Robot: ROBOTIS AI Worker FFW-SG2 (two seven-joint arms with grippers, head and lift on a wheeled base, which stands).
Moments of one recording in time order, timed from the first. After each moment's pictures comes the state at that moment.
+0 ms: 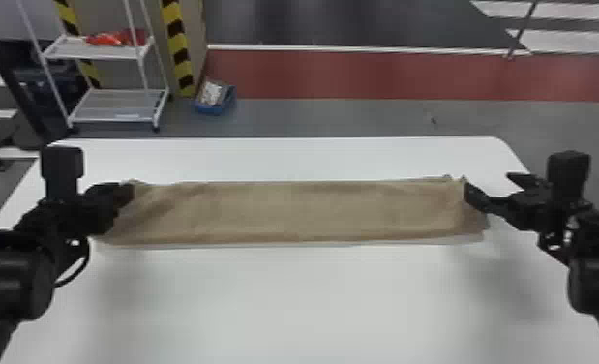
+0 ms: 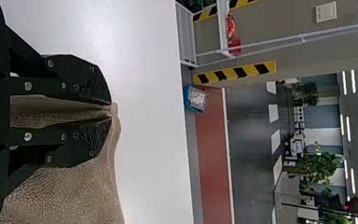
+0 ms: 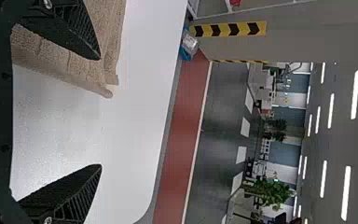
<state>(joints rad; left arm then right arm) -0.17 0.35 0.00 -1.47 0.23 0.53 -0.05 -0.33 -0.33 -0.21 -1.02 0.02 0.09 0.51</state>
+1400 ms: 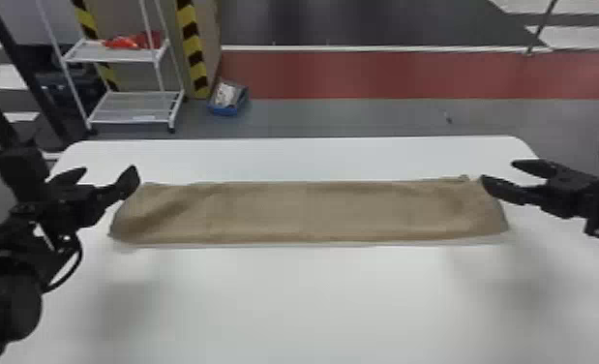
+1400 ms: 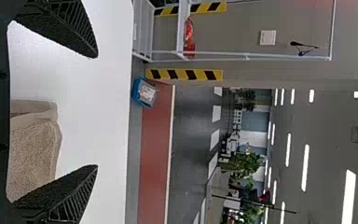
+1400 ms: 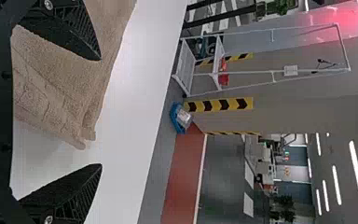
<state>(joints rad) -0.08 0.38 0.10 -1.47 0.40 0.25 -0.12 -0.44 -0.40 -0.23 -0.97 -0.02 0.19 0.96</state>
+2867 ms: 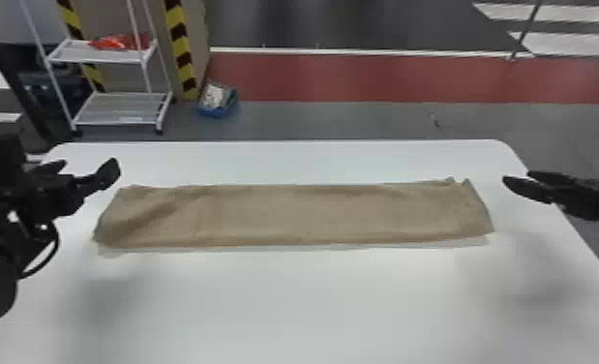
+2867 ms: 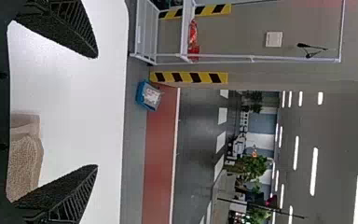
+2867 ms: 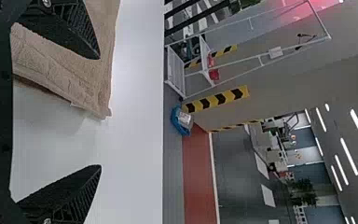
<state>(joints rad) -0.17 0.39 0.11 -1.40 0.38 0.31 -0.15 -0.55 -0.51 -0.24 -0.75 -0.15 0.27 1.05</state>
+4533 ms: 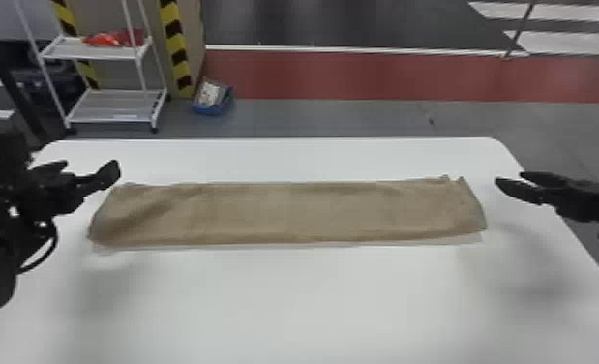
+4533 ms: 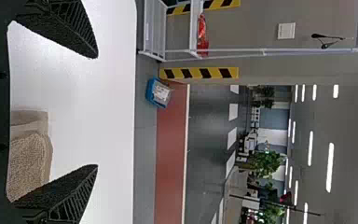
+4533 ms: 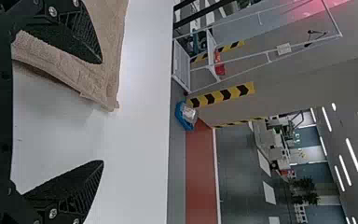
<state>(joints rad) -0.21 0.40 0.08 -1.35 0.36 0.33 -0.17 -0.55 -0.52 -0.23 -0.71 -0.12 0.21 1.04</state>
